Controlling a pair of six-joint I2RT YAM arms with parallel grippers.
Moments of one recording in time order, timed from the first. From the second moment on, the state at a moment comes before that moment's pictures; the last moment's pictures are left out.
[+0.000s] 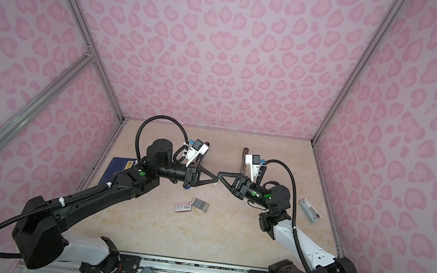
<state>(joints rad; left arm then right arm) -0.66 1.36 1.01 0.16 0.95 -0.64 0.43 1.14 0.49 1.00 -0.84 1.18</state>
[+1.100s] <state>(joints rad) -0.62 1.31 0.93 0.16 0.84 -0.66 0.35 1.02 0.51 0.60 -0.79 0.96</state>
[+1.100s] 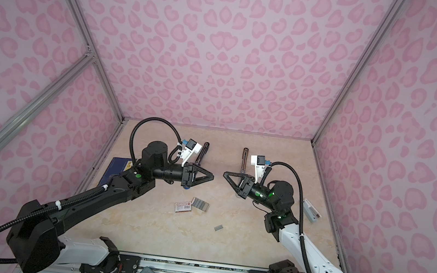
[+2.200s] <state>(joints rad) -1.06 1.76 1.16 -0.58 0.24 -0.25 0.18 0.64 0.36 -0.40 -0.53 0.64</state>
